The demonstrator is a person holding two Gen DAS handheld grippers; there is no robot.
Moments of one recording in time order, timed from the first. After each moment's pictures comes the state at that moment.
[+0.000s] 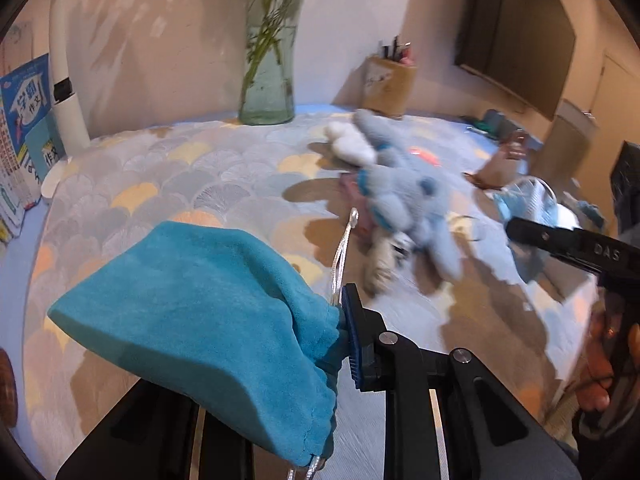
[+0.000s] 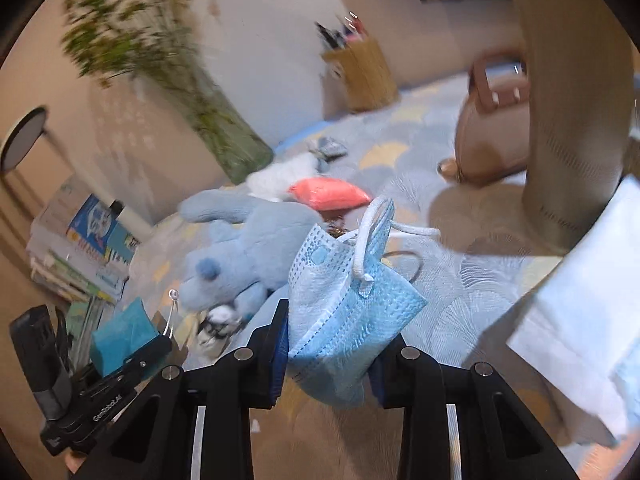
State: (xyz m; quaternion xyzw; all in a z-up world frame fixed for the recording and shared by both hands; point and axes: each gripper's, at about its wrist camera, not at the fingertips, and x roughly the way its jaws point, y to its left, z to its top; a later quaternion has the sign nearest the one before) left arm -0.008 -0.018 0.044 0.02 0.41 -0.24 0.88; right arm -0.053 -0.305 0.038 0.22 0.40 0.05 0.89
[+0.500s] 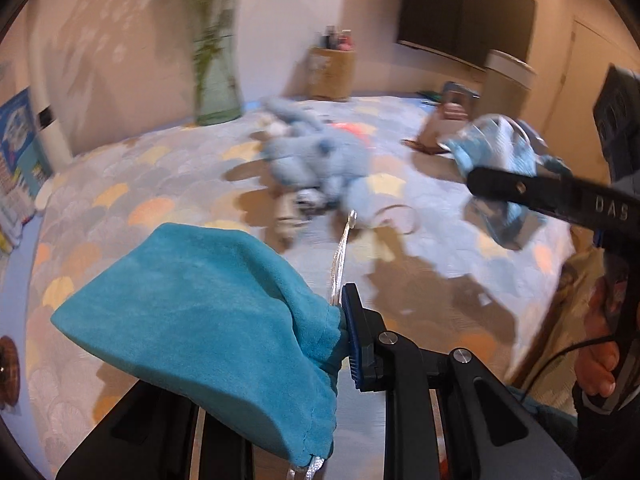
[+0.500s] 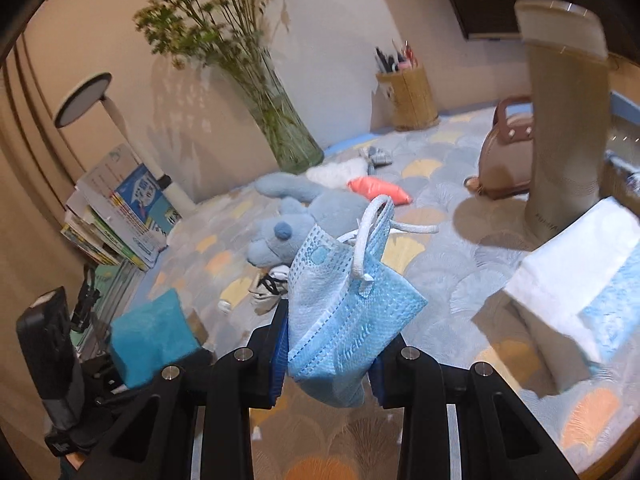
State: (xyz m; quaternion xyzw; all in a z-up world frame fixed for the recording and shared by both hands) left arm -0.077 -0.057 0.057 0.07 0.40 -0.29 0.87; right arm -0.108 -0.286 0.067 0.19 0.37 0.10 0.91
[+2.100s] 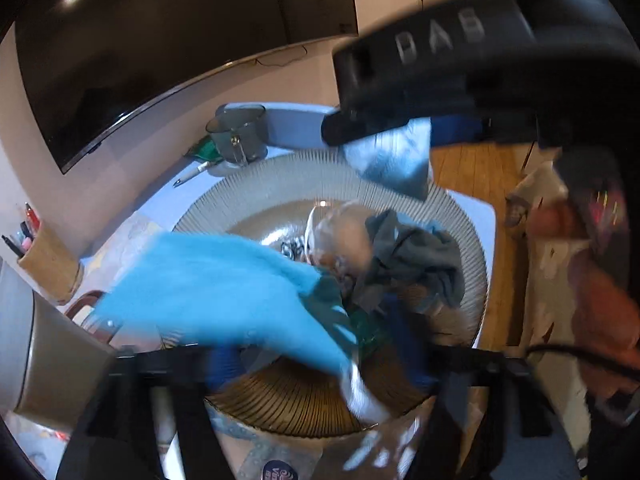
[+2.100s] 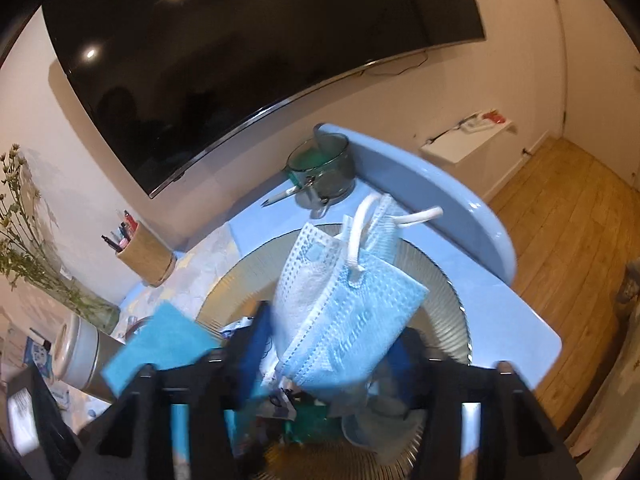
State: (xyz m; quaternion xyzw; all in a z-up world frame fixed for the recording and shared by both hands) left arm -0.095 -0.492 0.105 0.24 0.33 -0.46 0.79; right arm -0.104 -0.686 0.125 0.26 0.37 -0.14 0.88
